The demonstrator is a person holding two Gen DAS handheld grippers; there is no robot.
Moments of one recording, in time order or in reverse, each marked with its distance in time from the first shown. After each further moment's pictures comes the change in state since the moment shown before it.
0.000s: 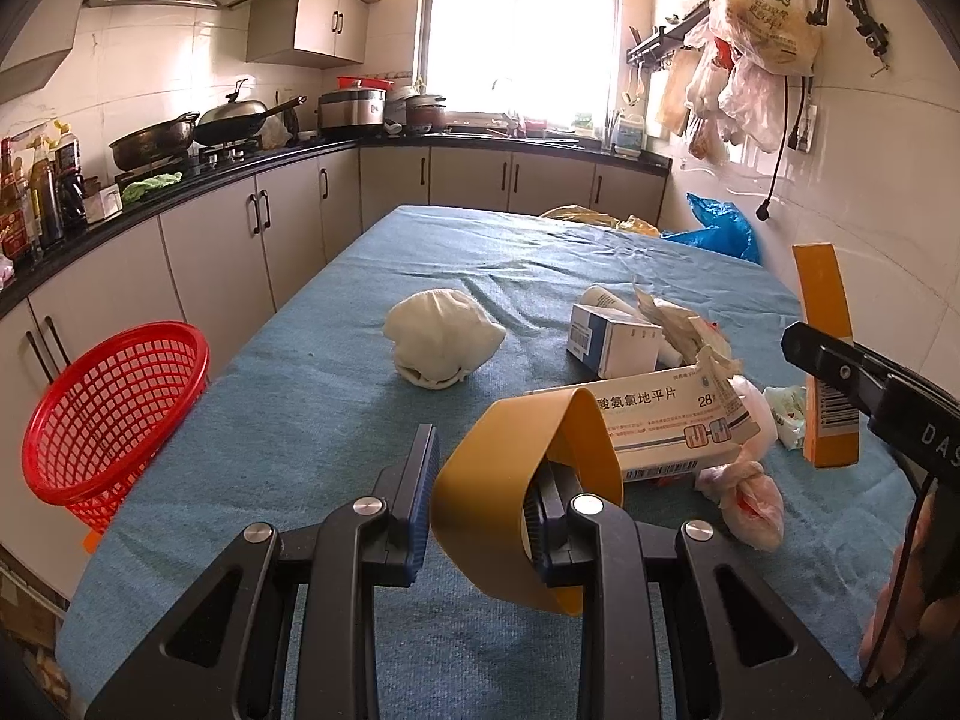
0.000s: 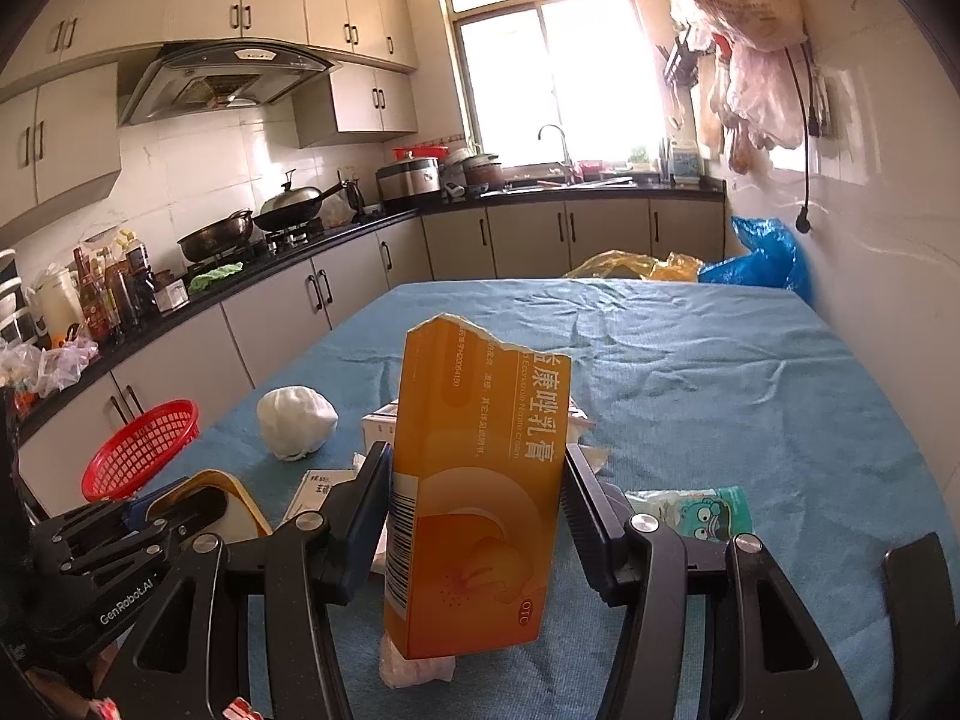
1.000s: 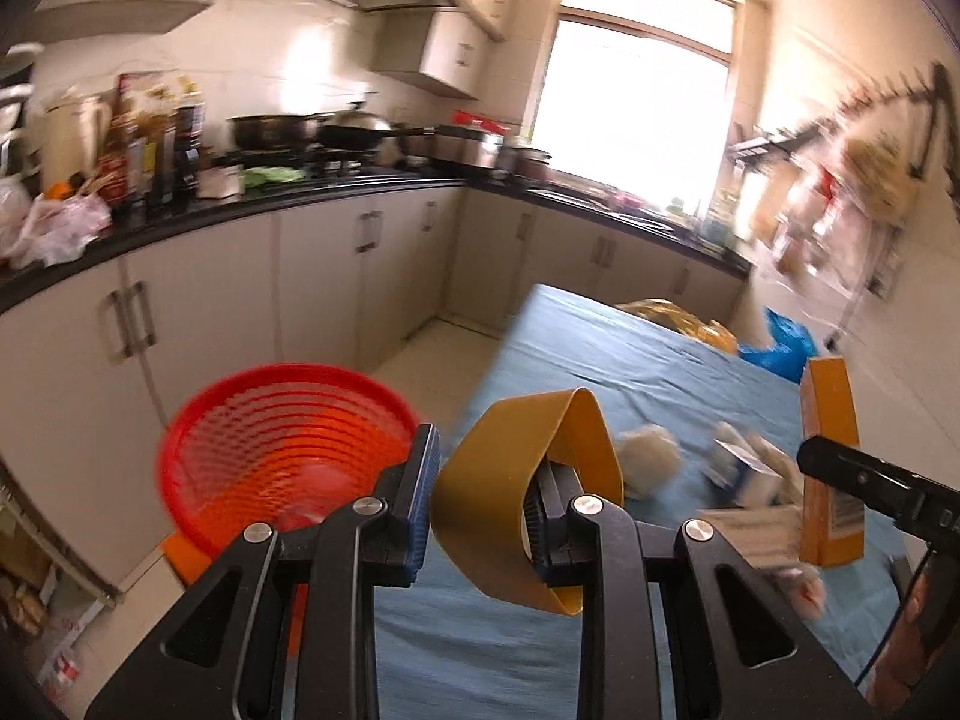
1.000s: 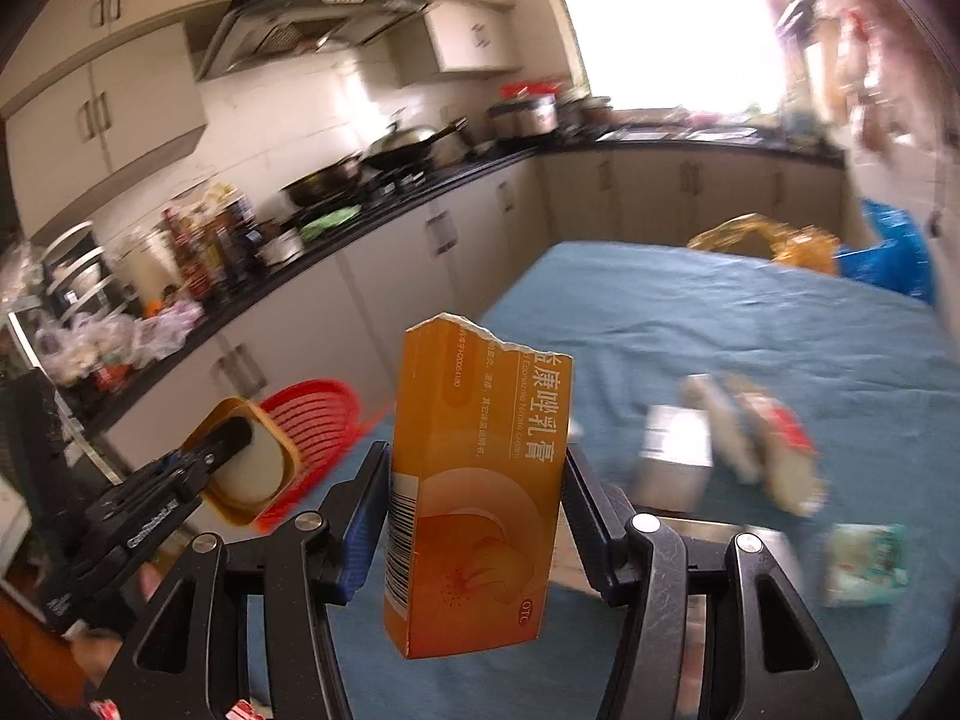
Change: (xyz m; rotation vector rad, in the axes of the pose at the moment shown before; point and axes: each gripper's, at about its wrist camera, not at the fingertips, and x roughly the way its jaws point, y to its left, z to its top) left arm -0.059 0.154 0.039 -0.241 -0.113 0.120; right arm 0.042 0.144 0.054 -0.062 0.226 0.311
